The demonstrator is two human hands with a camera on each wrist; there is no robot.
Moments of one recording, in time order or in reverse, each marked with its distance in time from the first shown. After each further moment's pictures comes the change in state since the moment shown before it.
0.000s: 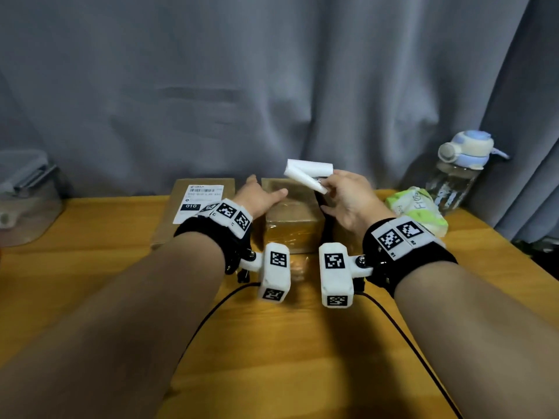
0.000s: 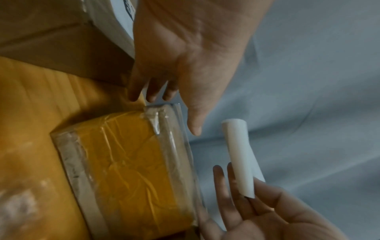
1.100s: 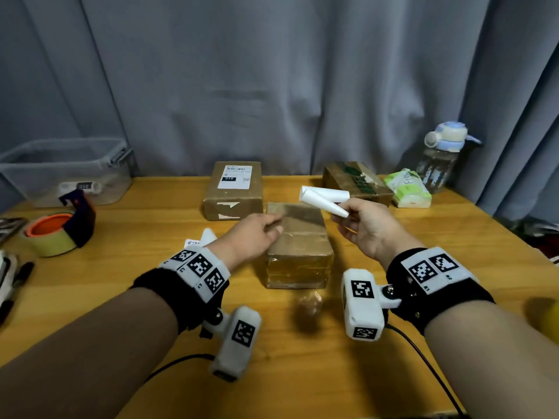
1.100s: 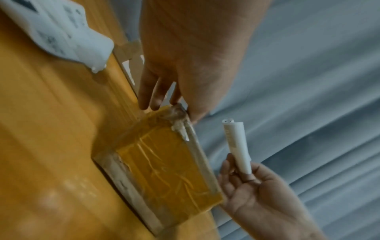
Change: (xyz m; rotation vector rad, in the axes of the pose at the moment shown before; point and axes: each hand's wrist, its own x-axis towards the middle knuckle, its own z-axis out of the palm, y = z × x) left_hand -0.196 -0.069 -0.028 0.267 -0.126 0.273; right_hand -0.162 0.037 -0.038 0.078 -0.012 0.095
